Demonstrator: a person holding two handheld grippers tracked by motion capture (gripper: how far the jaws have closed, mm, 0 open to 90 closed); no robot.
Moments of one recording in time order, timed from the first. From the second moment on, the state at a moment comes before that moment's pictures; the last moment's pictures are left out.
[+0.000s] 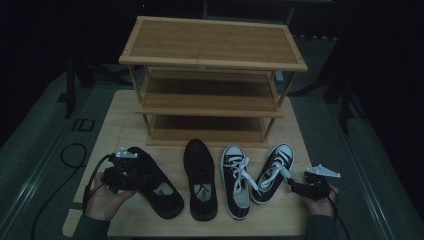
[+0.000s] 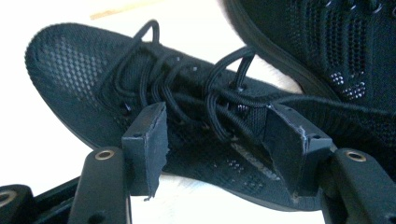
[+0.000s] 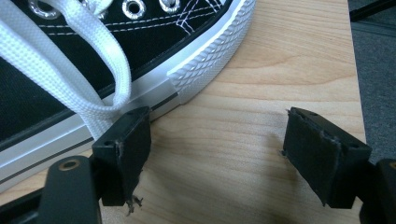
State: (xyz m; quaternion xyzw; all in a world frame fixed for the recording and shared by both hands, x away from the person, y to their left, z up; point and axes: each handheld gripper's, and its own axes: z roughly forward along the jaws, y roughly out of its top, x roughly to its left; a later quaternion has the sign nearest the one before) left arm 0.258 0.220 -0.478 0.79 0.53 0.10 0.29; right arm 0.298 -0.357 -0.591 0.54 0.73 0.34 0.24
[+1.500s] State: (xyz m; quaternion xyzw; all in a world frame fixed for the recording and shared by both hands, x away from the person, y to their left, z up) left arm 0.272 0.248 -0.498 0.80 0.55 0.14 0.20; right arm 0.298 -0.357 -0.591 0.54 0.73 0.34 0.24
